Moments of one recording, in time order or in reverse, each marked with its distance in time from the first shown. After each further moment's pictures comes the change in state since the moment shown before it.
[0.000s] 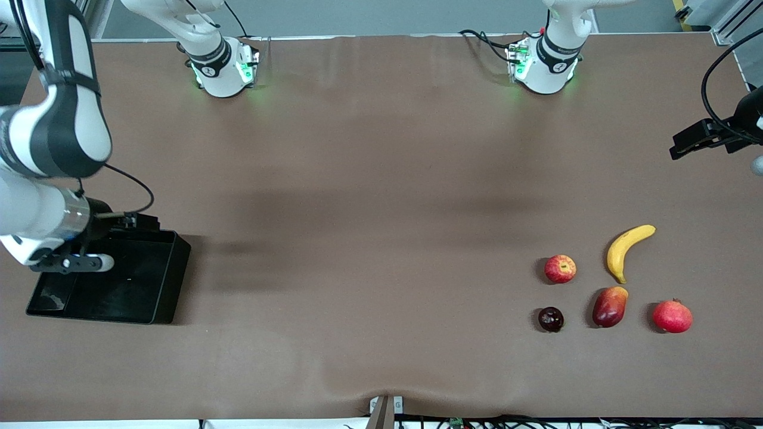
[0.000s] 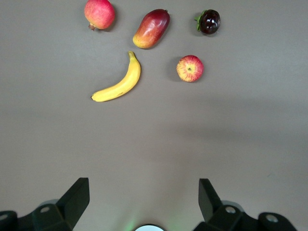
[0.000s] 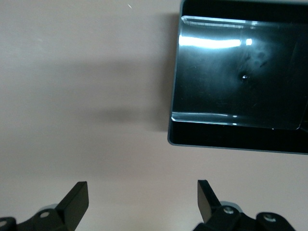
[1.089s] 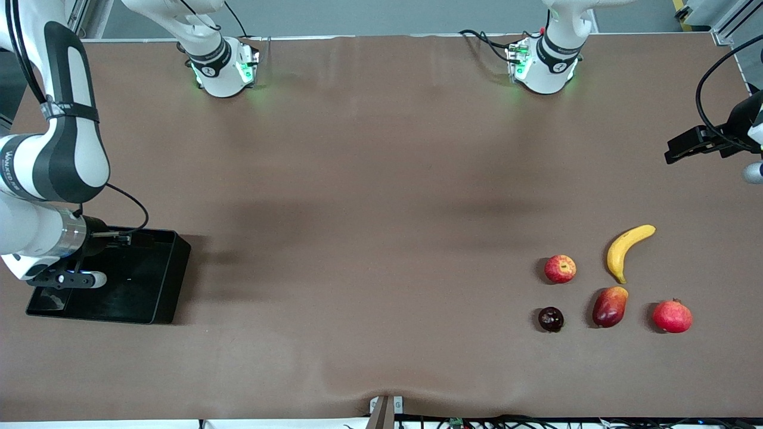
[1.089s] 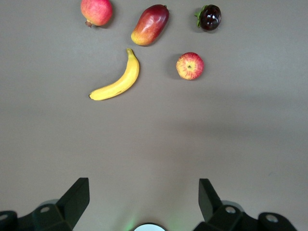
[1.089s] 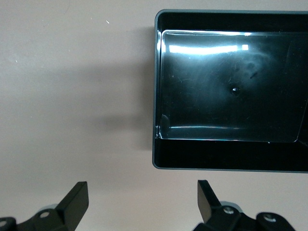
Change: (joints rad) left arm -0.002 0.018 -0.001 0.000 0.000 0.000 0.000; right arm -0.035 0.041 0.000 0.007 0.000 0.077 0.000
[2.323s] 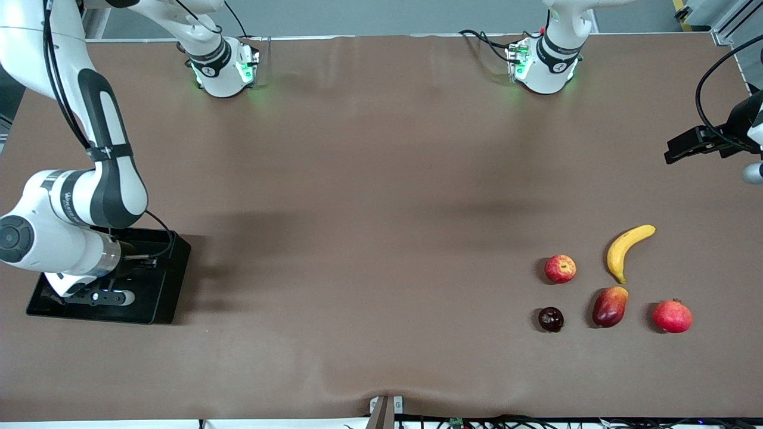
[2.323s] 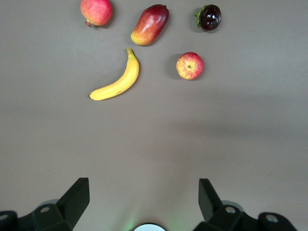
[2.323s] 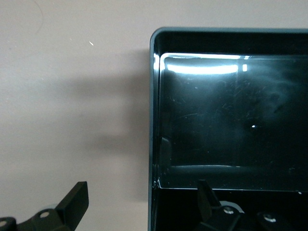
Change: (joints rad) left arm 0.000 0.001 0.000 0.000 0.000 0.000 0.000; right arm 0.001 0.119 0.000 -0.101 -0.004 0.292 -0.001
